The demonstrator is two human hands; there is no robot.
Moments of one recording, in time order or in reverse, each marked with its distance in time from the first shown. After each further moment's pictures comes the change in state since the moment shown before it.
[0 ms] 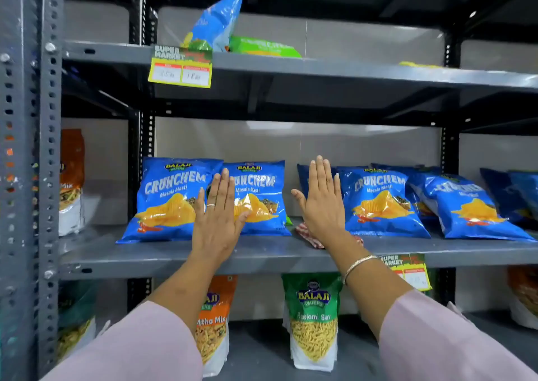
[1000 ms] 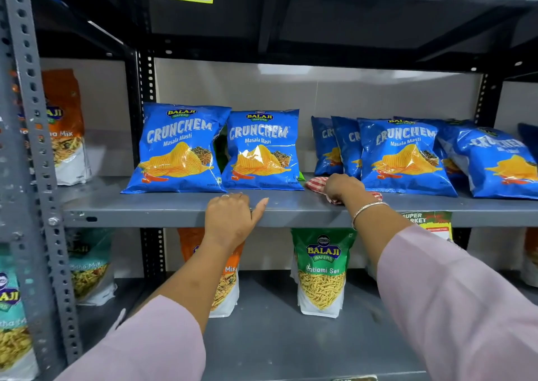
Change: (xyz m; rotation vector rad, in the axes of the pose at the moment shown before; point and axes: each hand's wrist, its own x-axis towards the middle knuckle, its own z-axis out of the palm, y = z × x) left_hand -0.053 0.009 0.035 0.048 -0.142 -0.013; right_hand 0.011 0.026 0.049 -0.163 -0.723 0.360
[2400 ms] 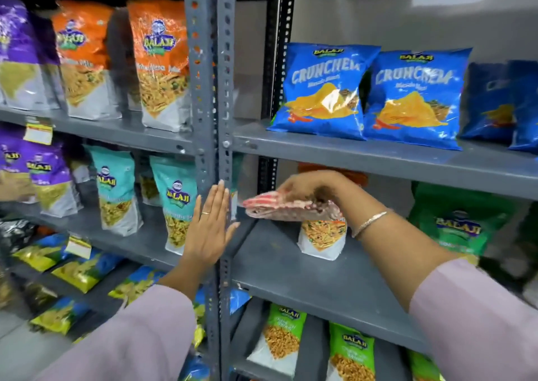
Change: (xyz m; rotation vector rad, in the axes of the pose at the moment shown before) left_hand -0.227 -0.245 -0.018 0.373 -0.191 -0.147; right_hand -0.151 -0.248 0.099 0.082 -0.611 -0.898
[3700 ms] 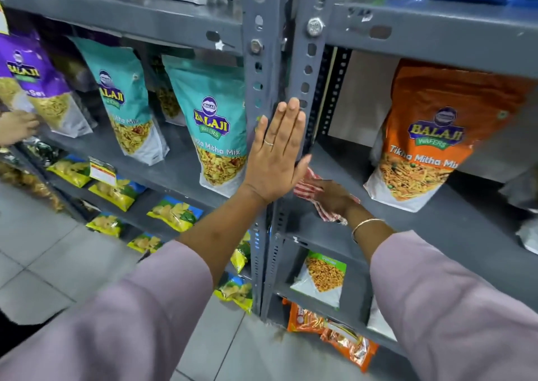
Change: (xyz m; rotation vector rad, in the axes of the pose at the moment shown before) left_hand 0.035 -0.015 0.081 -0.240 0.321 0.151; right_hand 0.218 0.075 0.216 0.506 0.055 0.020
